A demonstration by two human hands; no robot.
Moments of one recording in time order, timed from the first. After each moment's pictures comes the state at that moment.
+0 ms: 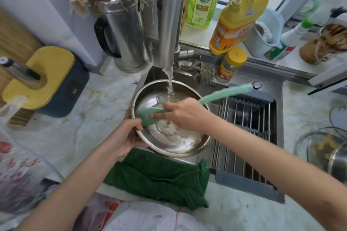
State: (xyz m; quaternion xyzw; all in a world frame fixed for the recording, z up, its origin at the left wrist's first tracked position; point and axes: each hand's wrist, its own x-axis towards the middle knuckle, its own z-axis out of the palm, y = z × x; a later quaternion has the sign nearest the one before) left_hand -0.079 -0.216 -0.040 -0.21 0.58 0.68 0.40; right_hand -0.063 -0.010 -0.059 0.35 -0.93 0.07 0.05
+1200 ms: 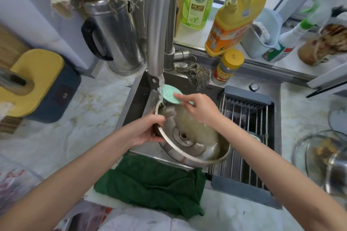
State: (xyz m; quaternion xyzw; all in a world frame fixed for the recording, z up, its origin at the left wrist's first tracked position) left_hand -0.106 -0.156 -0.059 -0.08 0.60 0.56 0.57; right_hand -0.072 0.040 -0.078 -0.09 -0.93 0.33 -0.09
